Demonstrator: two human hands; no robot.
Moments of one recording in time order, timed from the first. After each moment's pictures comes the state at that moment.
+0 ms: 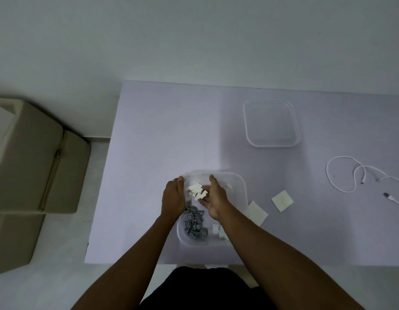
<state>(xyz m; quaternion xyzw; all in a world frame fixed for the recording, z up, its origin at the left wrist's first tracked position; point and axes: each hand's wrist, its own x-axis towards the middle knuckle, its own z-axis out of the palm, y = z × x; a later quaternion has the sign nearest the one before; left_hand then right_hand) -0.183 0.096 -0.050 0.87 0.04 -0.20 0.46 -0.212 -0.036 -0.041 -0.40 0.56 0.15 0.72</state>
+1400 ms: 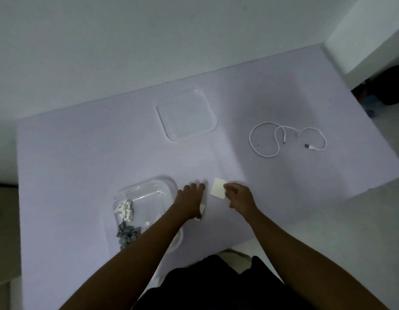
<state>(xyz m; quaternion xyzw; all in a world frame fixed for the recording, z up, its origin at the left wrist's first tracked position) -0.263 -0.140 -0.016 0.80 -0.45 -0.38 -0.07 -0.404 -0.284 -0.059 -0.64 0.52 0.04 0.56</state>
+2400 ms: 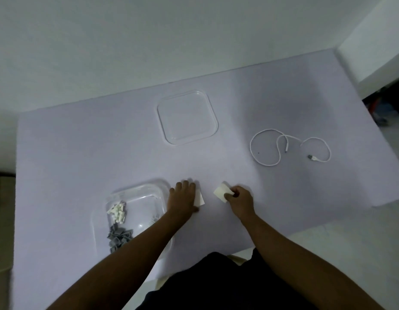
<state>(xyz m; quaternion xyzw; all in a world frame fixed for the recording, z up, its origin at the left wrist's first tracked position) -0.261 -0.157 -0.048 0.87 -0.39 -0.28 -0.08 -0.397 -0.314 -0.074 -0.70 0.52 0.04 0.49</state>
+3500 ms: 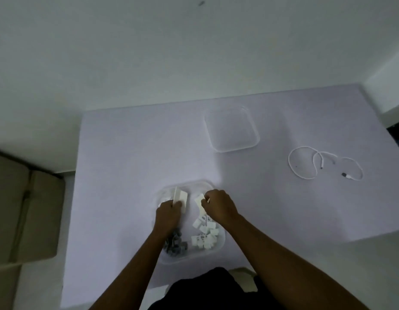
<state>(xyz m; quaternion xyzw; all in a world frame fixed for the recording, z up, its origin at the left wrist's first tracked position) -0.201 0.039 -0.007 0.86 0.00 -0.34 0.37 -0.269 -0.126 -0.011 -0.91 0.27 0.14 0.29</state>
